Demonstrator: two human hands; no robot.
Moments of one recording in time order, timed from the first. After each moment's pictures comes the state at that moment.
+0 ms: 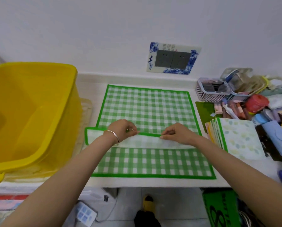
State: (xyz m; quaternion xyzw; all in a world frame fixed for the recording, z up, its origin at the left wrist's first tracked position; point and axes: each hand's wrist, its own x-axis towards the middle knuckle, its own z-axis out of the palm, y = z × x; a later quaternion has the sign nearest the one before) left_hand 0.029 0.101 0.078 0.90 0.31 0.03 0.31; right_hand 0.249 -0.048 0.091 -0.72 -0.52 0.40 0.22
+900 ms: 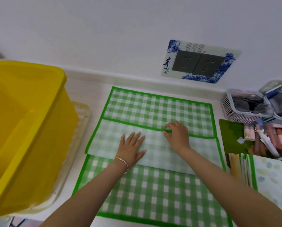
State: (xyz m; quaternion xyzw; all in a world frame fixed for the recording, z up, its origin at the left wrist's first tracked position) left_hand 0.092 0.125 -0.037 0.92 0.37 -0.02 0.16; right_hand 0.305 0.078 -0.011 -0.82 -0.53 0.11 0.18
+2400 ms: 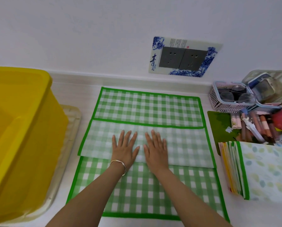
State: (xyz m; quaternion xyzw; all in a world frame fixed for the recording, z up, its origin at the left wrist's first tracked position) left_hand 0.092 0.114 -0.052 0.90 0.43 -0.03 0.11; right_hand 0.217 0.031 -0.052 -0.84 -0.52 0.11 0.14
